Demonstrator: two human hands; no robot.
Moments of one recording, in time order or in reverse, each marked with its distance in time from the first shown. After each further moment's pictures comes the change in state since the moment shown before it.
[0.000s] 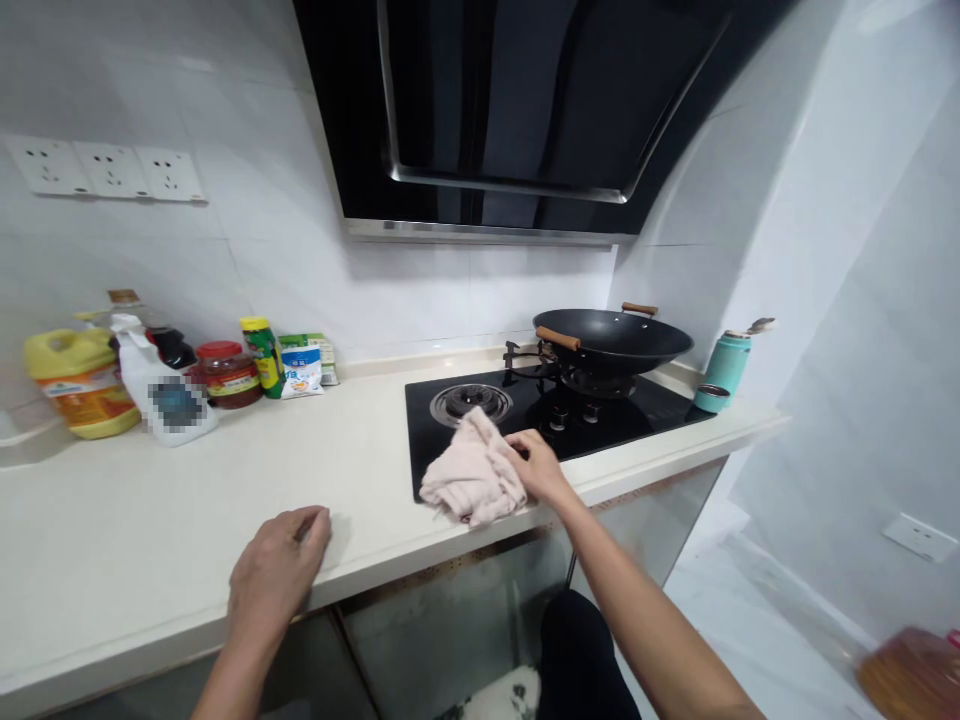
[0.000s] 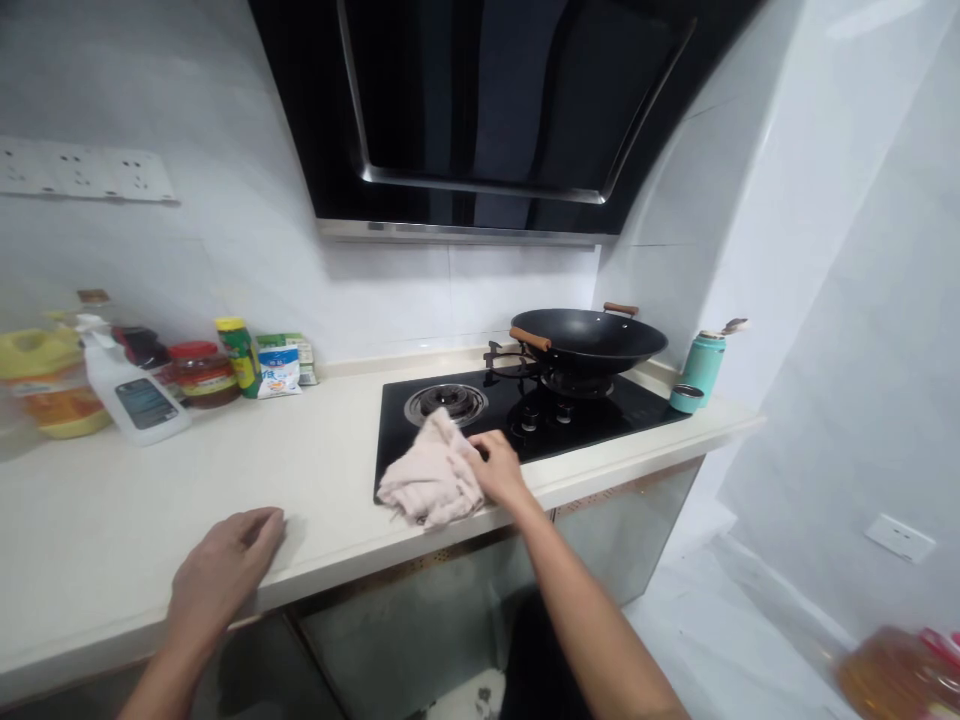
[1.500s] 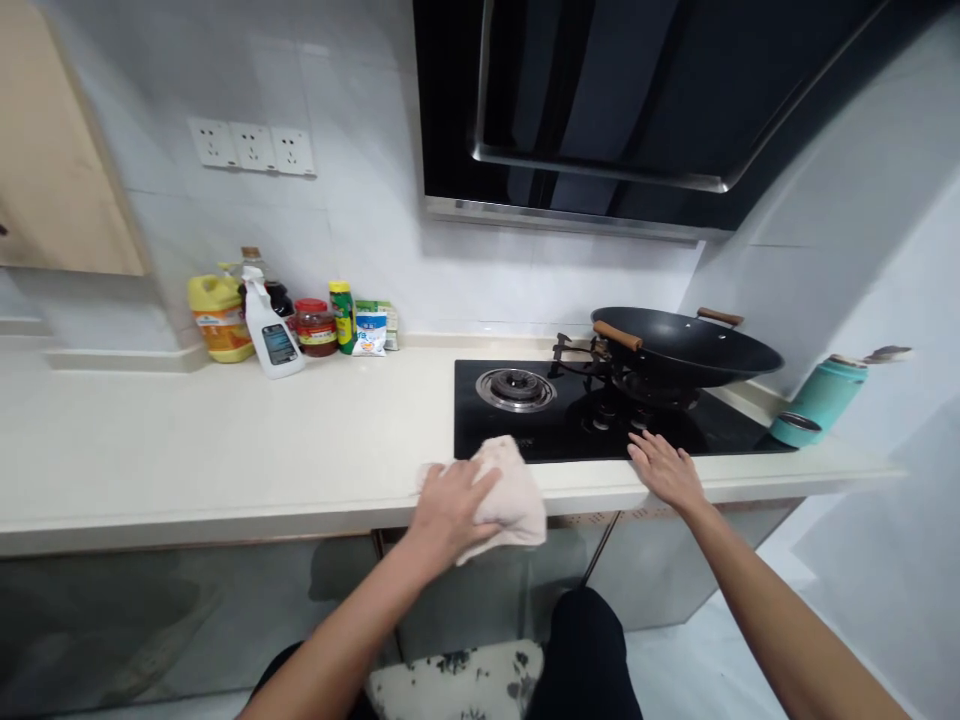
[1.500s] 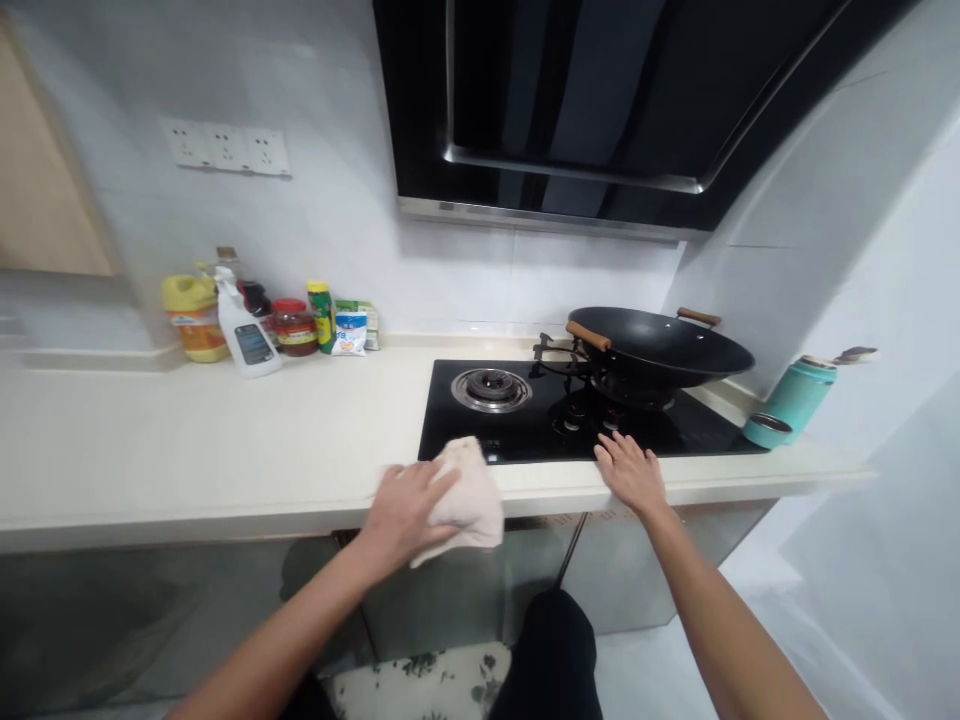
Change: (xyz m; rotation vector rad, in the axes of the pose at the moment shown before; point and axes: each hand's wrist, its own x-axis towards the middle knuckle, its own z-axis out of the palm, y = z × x) left_hand -0.065 0.117 0.042 0.124 -0.156 0.723; right_hand 0.005 0.132 -0.129 -0.999 -0.186 0.170
